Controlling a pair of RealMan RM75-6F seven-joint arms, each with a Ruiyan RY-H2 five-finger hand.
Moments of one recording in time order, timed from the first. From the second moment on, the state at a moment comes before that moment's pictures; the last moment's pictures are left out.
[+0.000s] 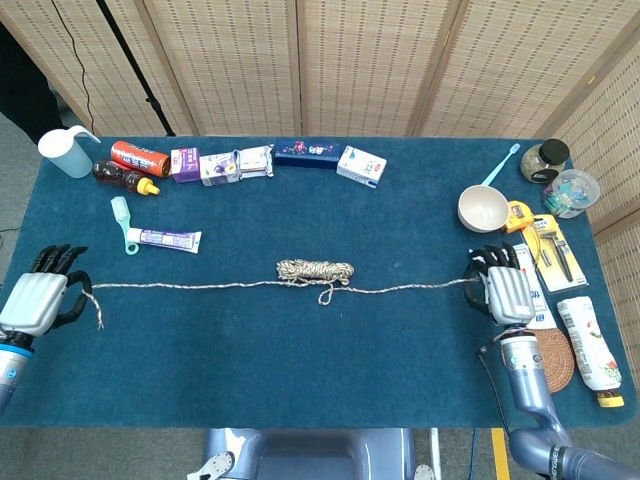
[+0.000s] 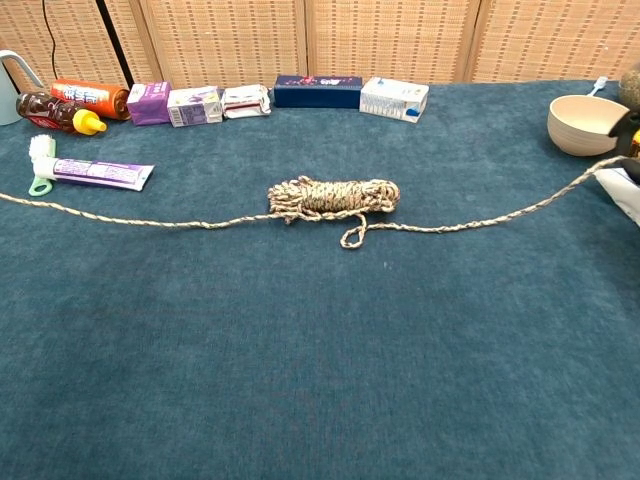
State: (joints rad) left arm -0.36 -1.17 -0.02 -1.37 1.42 1.18 -0.13; right arm 0.40 -1.54 0.22 -1.26 -1.30 1.22 0.06
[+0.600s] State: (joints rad) left arm -0.46 -1.20 -0.05 -1.53 1.53 1.16 -0.02; right arm 0.46 -1.53 0.19 -1.45 -1.36 1.18 0.01
